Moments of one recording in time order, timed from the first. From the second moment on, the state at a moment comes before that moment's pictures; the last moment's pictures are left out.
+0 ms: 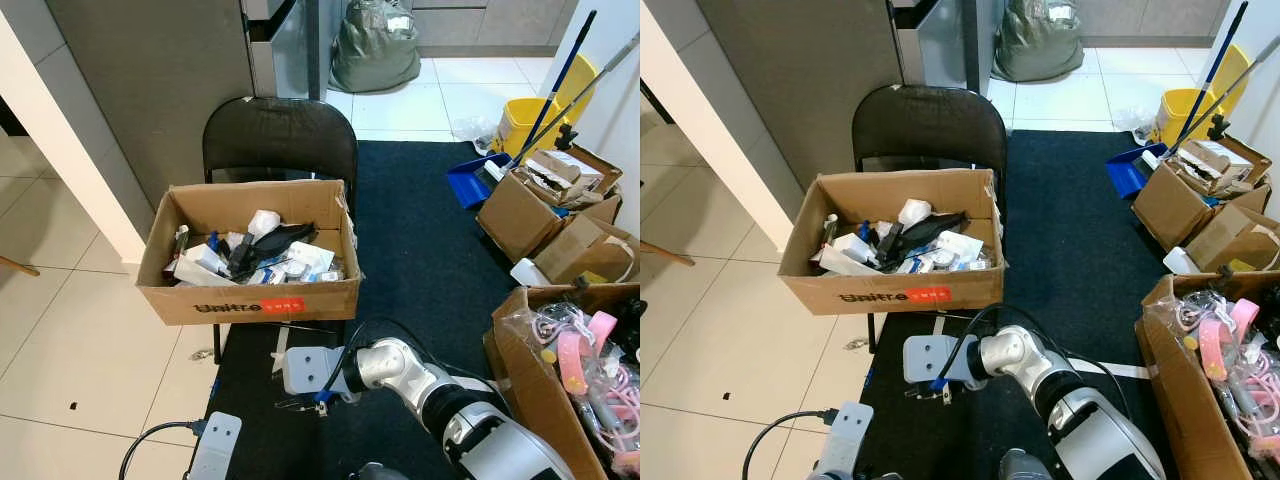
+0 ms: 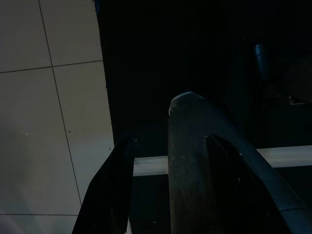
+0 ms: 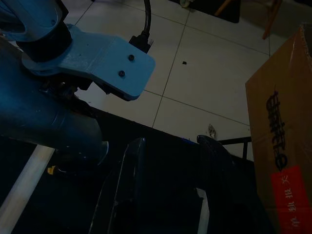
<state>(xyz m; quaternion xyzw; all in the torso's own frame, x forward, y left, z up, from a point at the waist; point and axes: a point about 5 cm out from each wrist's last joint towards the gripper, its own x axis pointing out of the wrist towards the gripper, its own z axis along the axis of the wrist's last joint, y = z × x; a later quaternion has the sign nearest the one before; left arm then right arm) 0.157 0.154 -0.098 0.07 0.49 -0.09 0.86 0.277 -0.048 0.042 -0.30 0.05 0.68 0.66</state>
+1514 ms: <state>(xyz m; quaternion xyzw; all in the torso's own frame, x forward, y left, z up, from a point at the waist) 0.137 0.181 -0.102 0.09 0.50 -0.08 0.86 0.277 -0.048 0.042 -0.30 0.05 0.68 0.66</state>
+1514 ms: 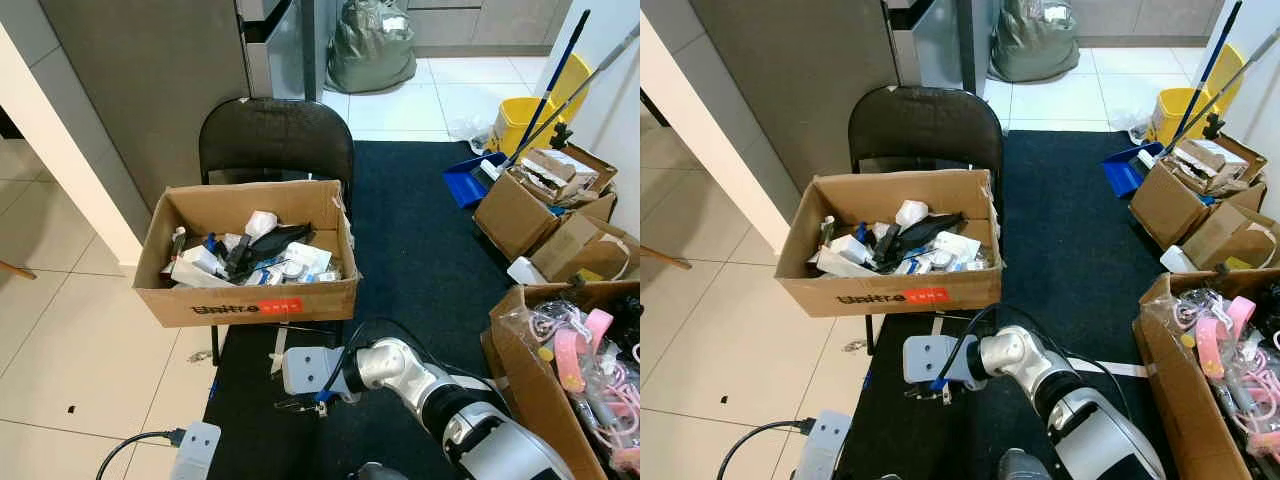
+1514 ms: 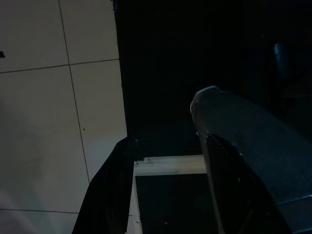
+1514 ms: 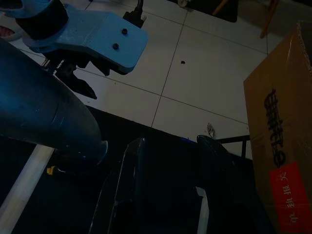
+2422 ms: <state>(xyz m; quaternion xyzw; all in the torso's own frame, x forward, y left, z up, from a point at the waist) 0.134 0.188 -0.102 0.09 0.50 -0.08 0.86 0.276 -0.048 0.042 -0.30 0.05 0.68 0.66</state>
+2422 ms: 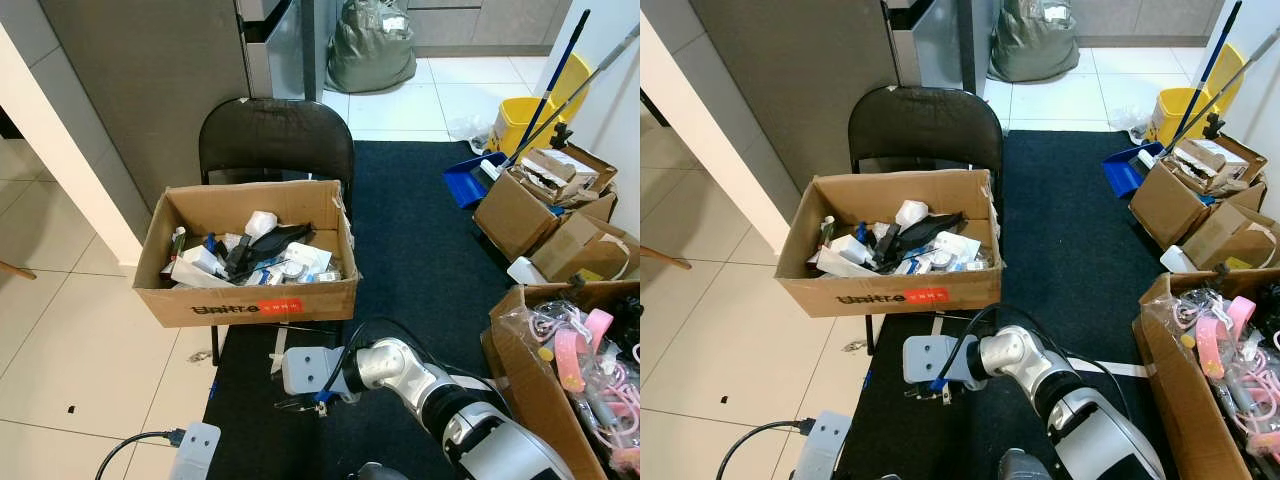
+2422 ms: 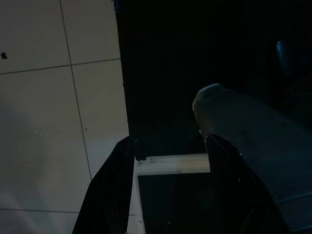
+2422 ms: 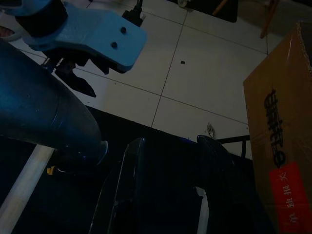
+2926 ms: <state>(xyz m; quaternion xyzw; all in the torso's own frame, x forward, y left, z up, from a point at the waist) 0.098 0.194 -0.113 0.09 0.56 -0.07 0.82 0.276 -0.048 0.042 -0.30 0.05 0.68 0.66</state>
